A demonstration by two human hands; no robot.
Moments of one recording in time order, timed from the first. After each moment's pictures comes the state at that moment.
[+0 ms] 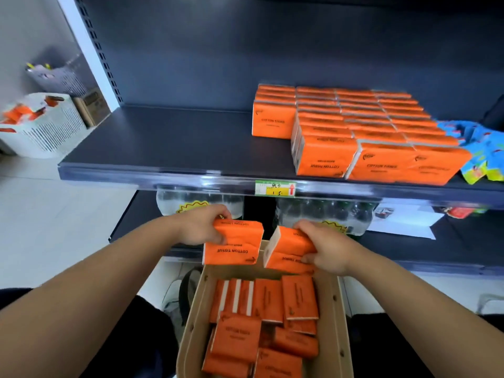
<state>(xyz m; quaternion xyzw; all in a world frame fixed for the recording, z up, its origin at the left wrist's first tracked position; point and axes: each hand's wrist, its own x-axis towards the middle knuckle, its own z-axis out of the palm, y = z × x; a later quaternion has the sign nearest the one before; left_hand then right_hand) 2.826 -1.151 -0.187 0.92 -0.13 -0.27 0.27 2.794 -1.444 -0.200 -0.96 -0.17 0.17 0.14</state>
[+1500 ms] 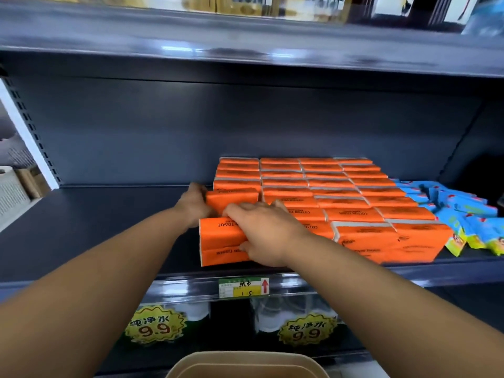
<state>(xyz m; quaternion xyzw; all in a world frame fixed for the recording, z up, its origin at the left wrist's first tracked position) 3.034 -1.221 -0.121 0.89 0.03 -0.05 0.44 2.932 -1.386 -0.078 -0.97 -0.26 -0.03 0.02</state>
